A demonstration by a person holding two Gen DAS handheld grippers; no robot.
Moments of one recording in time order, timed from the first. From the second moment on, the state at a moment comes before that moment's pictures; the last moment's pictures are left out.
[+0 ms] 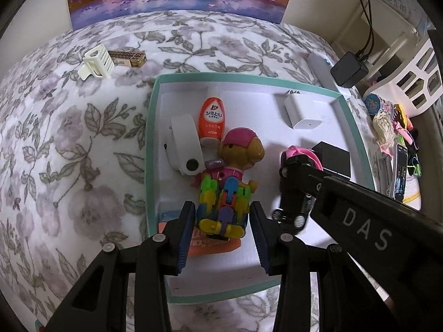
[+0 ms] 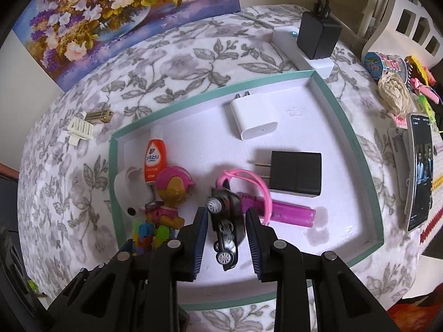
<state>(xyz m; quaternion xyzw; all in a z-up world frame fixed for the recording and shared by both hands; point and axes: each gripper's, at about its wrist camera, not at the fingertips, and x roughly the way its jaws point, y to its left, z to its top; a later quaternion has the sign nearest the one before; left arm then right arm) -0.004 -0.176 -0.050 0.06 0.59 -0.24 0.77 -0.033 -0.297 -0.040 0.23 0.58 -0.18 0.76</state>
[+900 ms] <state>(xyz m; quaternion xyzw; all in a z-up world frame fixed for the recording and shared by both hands) 0.006 -0.155 -0.028 0.03 0.58 -0.24 0.78 -0.043 -0.311 -0.017 0.26 0.53 -0.20 0.78</state>
